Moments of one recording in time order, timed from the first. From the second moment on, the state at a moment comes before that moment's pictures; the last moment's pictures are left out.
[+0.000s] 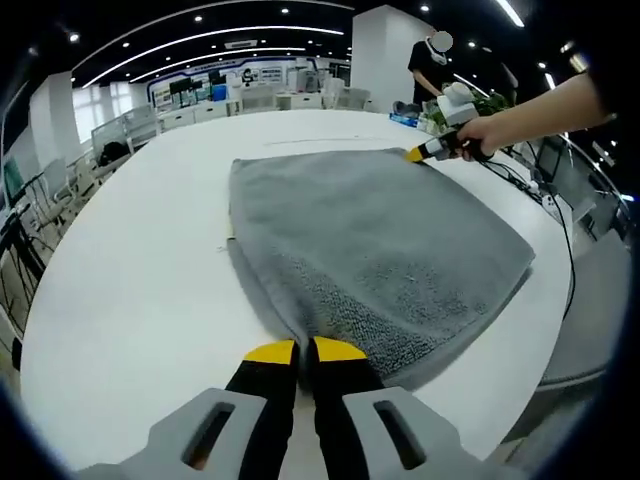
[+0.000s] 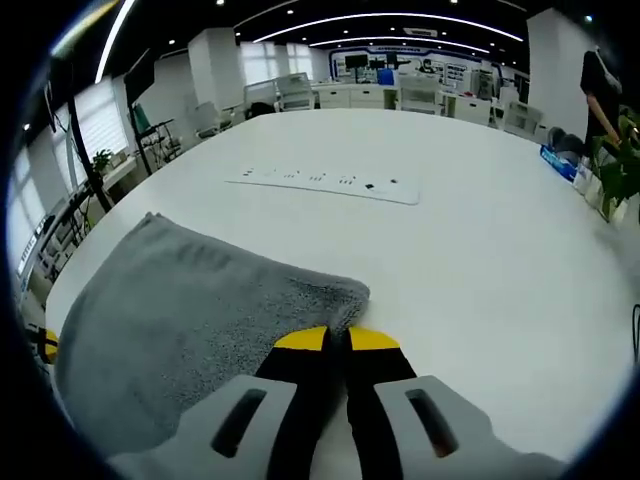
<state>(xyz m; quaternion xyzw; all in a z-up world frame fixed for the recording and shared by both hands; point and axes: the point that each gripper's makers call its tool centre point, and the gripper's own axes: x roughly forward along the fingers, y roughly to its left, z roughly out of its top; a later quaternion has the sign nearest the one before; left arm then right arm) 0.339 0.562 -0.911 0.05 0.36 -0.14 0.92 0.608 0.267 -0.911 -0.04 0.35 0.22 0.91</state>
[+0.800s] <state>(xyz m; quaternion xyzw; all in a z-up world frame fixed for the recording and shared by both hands) 0.346 0.524 -0.914 0.05 0.36 -0.13 0.92 0.608 0.235 -0.905 -0.05 0.34 0.25 0.90</state>
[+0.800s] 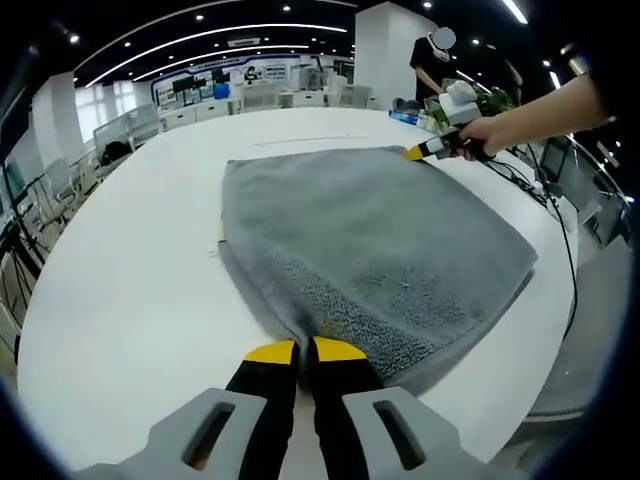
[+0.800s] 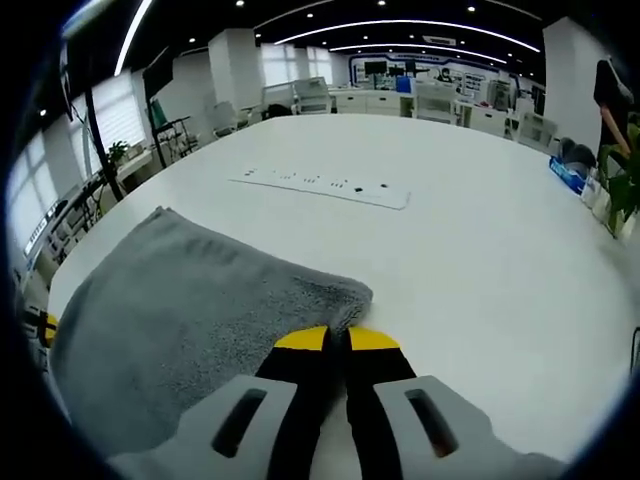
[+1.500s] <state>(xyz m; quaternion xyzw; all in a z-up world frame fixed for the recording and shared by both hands) 0.360 0.471 -0.915 0.07 0.36 -0.17 0.92 0.622 0.185 -0.907 -0.05 0.33 0.24 0.91</state>
